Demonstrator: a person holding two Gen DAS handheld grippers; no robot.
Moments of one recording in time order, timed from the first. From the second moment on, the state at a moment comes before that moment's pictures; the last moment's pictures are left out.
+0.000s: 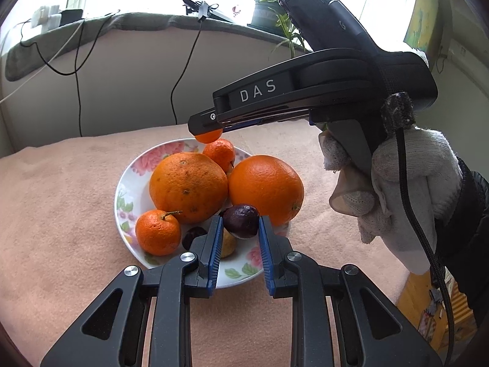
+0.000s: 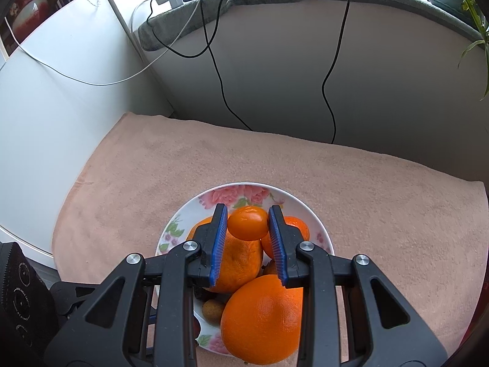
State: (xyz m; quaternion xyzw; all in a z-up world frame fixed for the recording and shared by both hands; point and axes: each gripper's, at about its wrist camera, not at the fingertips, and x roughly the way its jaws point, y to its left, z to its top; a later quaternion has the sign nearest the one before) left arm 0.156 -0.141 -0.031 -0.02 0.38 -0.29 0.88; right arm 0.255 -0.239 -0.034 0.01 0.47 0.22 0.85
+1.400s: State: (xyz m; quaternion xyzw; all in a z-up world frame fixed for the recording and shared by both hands) left arm 0.151 -0.141 -0.026 -0.02 0.37 -0.27 0.89; right arm 0.248 -0.231 -0.026 -0.03 0.45 0.21 0.87
